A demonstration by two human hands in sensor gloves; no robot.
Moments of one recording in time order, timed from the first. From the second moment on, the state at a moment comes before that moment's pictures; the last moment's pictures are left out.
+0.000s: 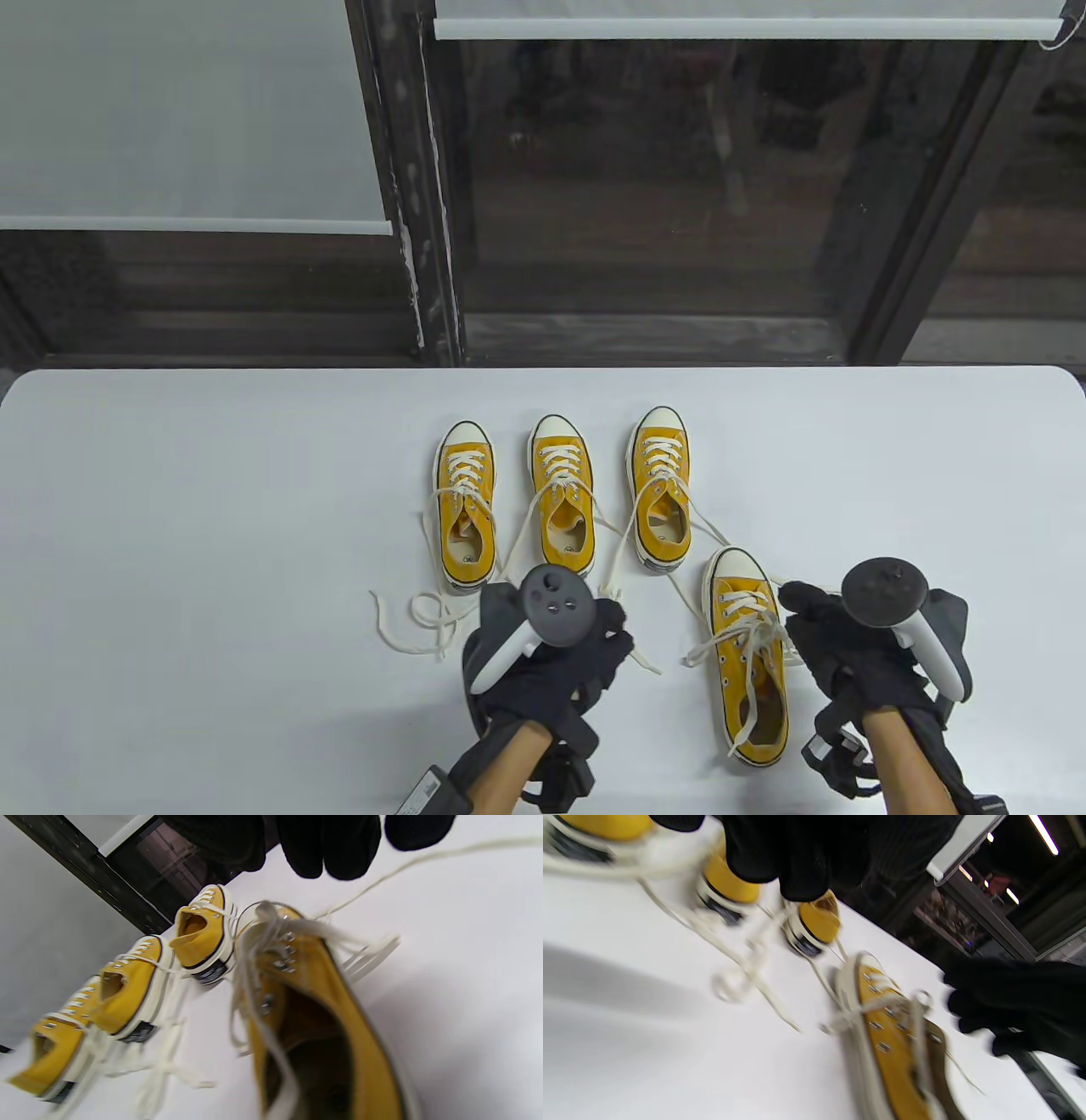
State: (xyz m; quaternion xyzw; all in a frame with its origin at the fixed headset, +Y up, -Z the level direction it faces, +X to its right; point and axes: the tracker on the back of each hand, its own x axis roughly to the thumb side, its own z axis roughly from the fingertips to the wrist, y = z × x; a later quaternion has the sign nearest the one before) left_hand -0.019 -0.666 -0.306 -0.24 -0.13 0.29 0.92; right_hand 0.279 -0.691 -0.309 -0.13 0.20 0.91 0.35
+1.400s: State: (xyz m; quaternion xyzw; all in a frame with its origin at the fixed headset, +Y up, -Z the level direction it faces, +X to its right) left_hand -0.011 -0.560 -0.333 -0.20 -0.18 0.62 0.74; right_hand 0.279 -0.745 -0.319 -0.13 0.27 0.89 0.35
